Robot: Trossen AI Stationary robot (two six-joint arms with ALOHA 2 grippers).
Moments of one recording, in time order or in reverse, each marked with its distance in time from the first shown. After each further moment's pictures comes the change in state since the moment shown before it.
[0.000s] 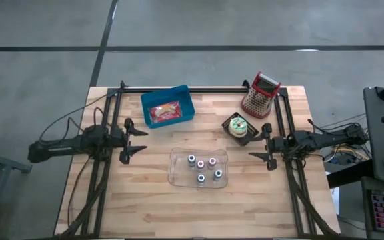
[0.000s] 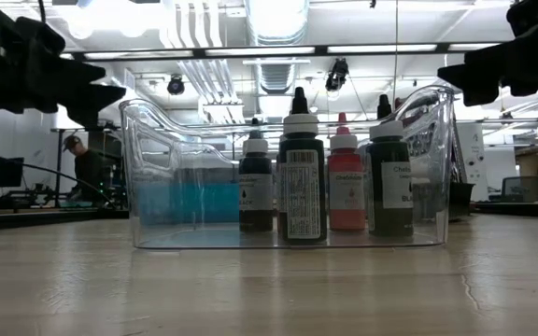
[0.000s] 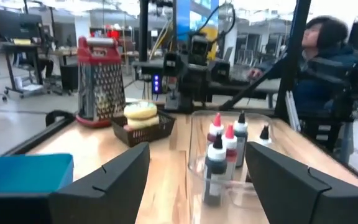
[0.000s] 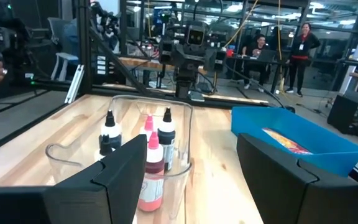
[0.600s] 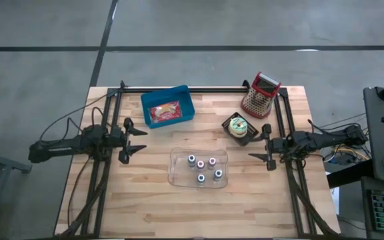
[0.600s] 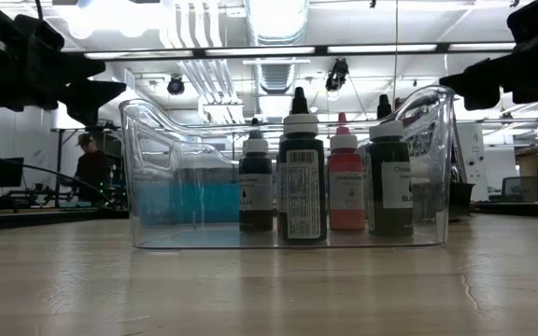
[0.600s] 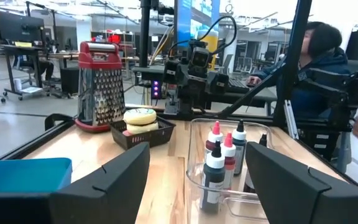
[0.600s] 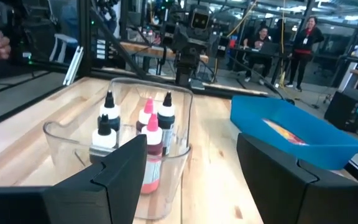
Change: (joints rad) left arm -0.001 -0.009 0.000 0.017 -0.002 -0.023; right arm 0.000 -0.022 0.000 -0.073 -0.001 -0.037
